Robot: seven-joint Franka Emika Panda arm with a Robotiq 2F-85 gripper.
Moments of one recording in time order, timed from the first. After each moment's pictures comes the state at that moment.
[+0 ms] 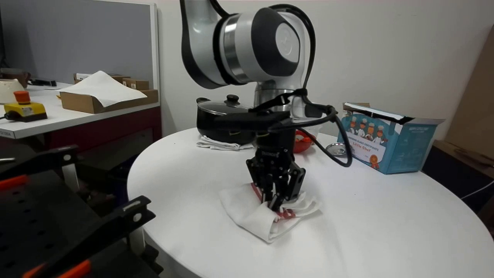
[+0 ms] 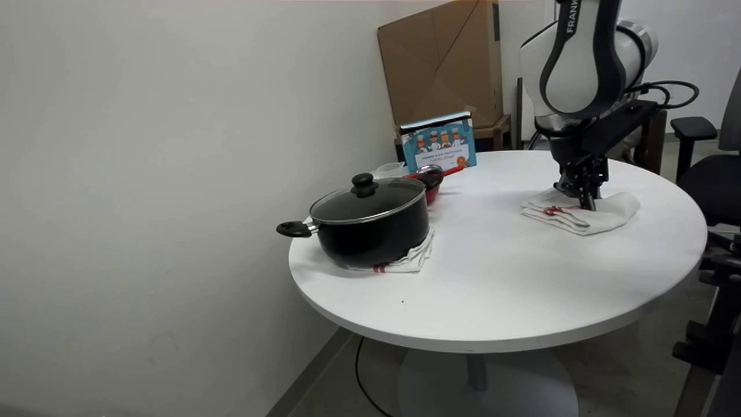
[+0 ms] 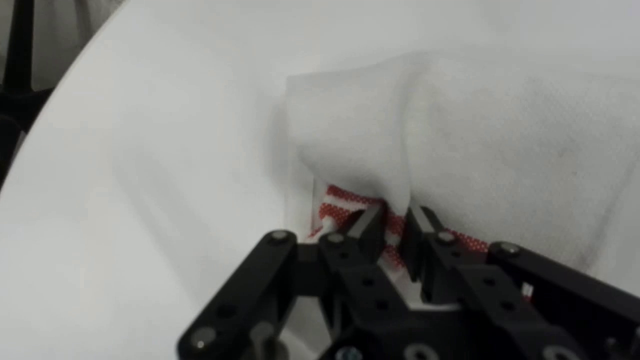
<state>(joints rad) 0.01 0.63 -0.31 -2.33 -0.23 2.80 0.17</state>
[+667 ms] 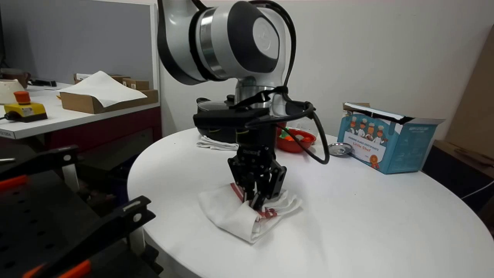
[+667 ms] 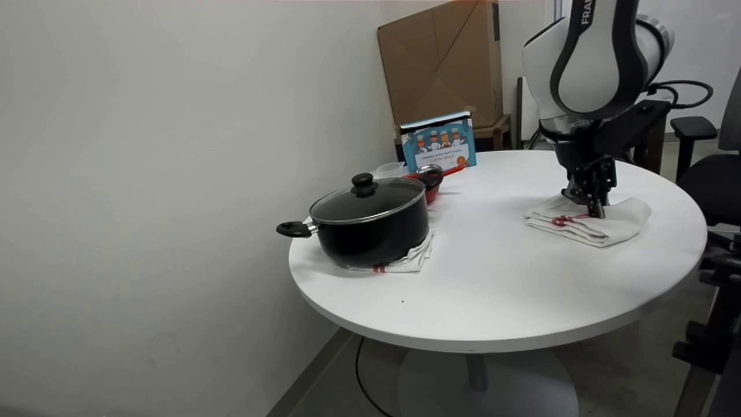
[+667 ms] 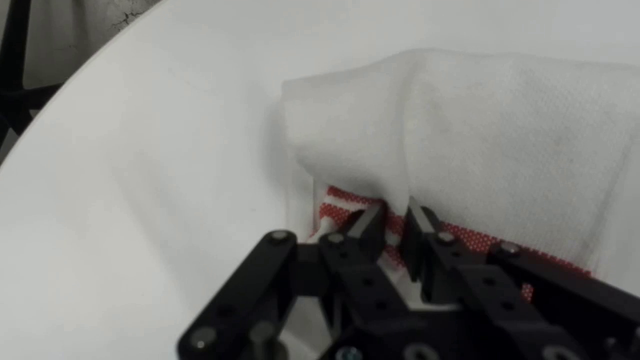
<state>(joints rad) 0.07 0.60 -0.32 -2.41 -0.24 2.83 0.17</state>
